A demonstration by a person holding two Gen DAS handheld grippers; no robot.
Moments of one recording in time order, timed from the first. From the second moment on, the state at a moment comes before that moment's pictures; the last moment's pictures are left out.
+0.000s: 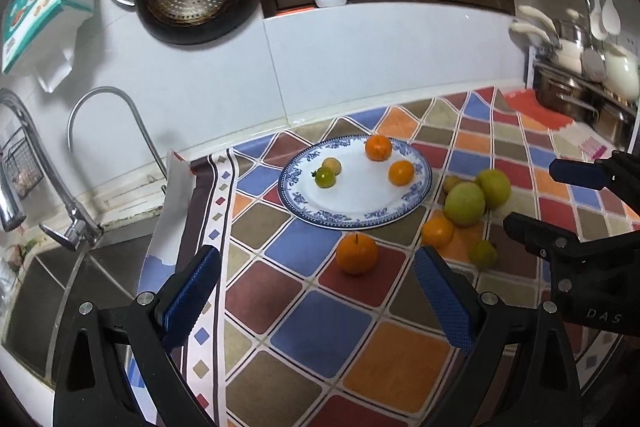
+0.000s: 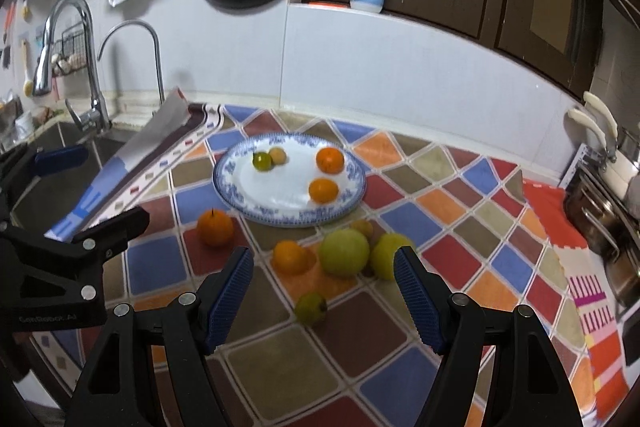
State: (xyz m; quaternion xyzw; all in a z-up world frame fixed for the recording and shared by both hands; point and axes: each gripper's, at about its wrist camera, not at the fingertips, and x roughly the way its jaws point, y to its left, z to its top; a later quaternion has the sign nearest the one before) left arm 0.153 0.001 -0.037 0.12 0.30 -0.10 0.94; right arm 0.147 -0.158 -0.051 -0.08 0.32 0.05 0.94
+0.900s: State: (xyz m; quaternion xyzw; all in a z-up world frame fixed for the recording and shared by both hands) left arm 0.196 -0.012 -0.095 0.19 0.35 -0.18 0.90; right arm 0.166 -0.163 -0.111 -0.02 0.40 0.00 0.92
